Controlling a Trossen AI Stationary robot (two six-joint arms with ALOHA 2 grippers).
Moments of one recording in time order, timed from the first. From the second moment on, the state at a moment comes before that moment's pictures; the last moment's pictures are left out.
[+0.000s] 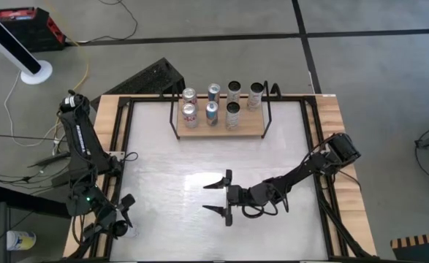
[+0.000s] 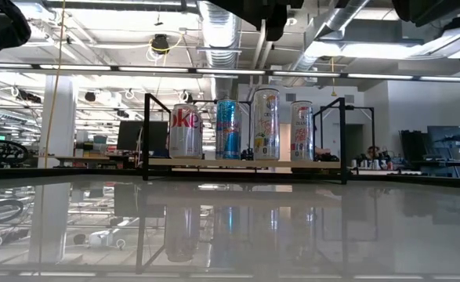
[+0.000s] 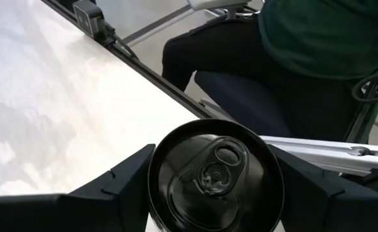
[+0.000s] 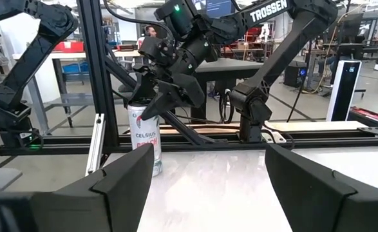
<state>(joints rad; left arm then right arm) -1.27 0.81 0.46 -0.15 -0.33 -0.29 0.46 1.85 0.96 0.96 0.47 0.03</state>
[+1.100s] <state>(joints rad) -0.22 0.72 0.46 0.15 0.13 0.20 0.12 1.20 0.68 0.33 0.23 -0.07</state>
